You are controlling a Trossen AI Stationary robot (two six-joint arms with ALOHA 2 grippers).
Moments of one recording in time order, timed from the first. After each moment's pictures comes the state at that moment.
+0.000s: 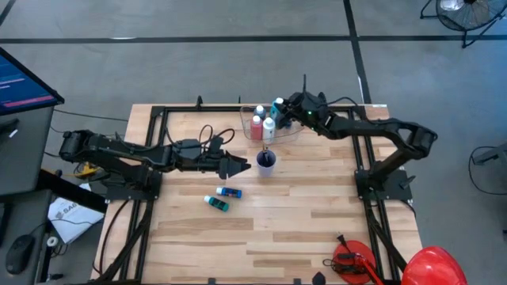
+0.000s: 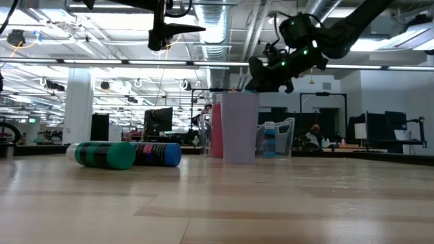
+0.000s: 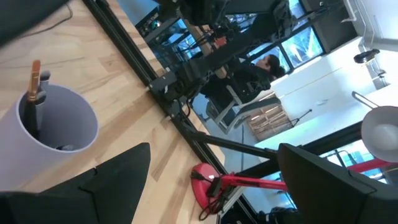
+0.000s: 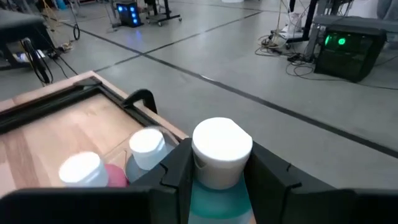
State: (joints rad) left arm -0.06 1.22 0.77 0.31 -0.14 -0.97; right arm -0.52 1.53 0.83 0.45 0.24 0.14
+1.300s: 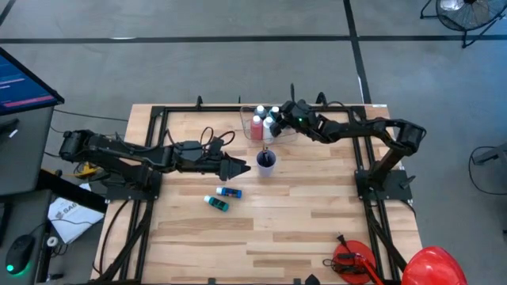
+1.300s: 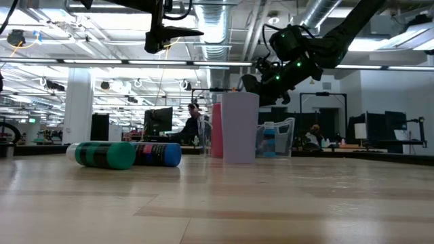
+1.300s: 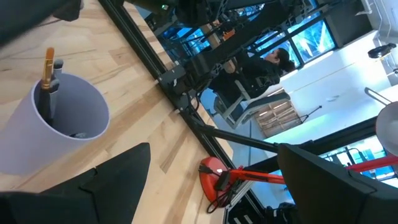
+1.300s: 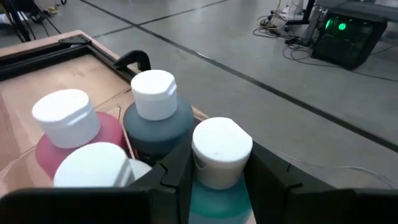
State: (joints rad) left arm -0.07 1.22 0.77 0.27 -0.15 -0.98; right arm -0.47 1.66 0.83 0.45 0.29 0.12
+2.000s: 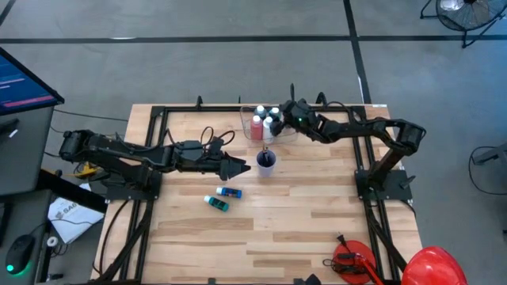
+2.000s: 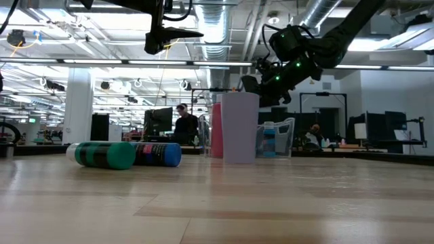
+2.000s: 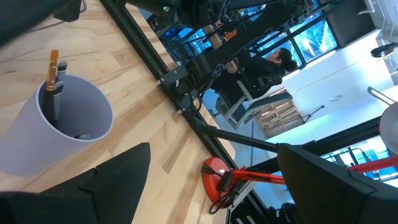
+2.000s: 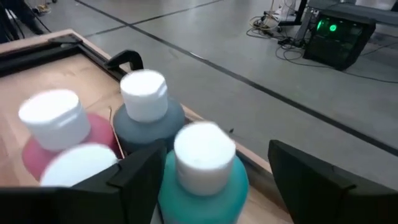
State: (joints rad) left arm -0.07 1.22 0.77 0.26 -0.15 -0.97; right arm -0.47 1.66 0.83 0.45 0.32 0.11
